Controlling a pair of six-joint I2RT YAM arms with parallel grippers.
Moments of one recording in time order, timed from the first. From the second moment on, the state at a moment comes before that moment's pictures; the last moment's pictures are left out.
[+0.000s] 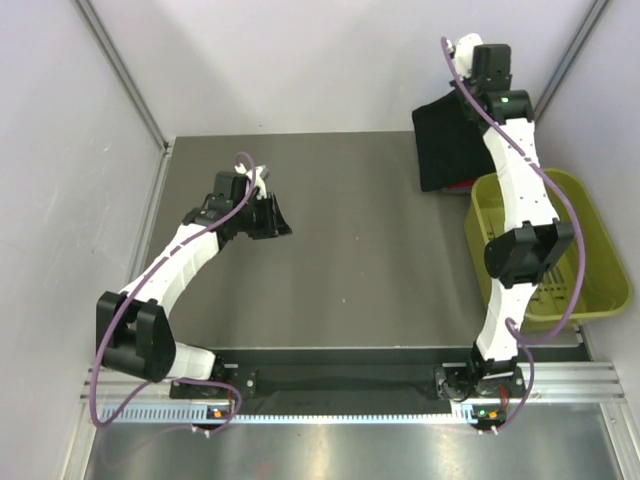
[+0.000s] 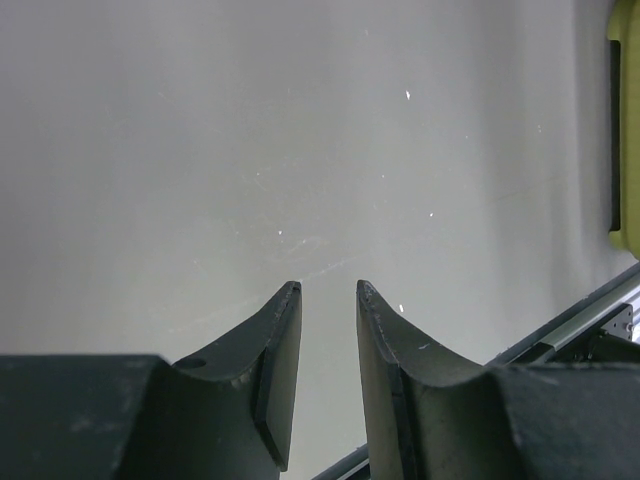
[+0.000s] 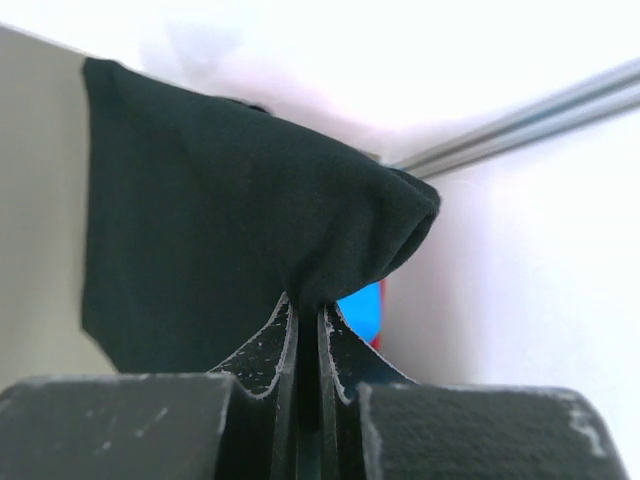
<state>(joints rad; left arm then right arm) -0.27 1.38 1.06 -0.45 0.38 -0.39 0.14 2.01 2.32 -0.81 0.29 -0.45</state>
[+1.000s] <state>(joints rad) -0.28 1.45 1.06 -0.47 0.35 -0.36 -0.16 2.42 2.48 -0.33 0.19 -0.42</state>
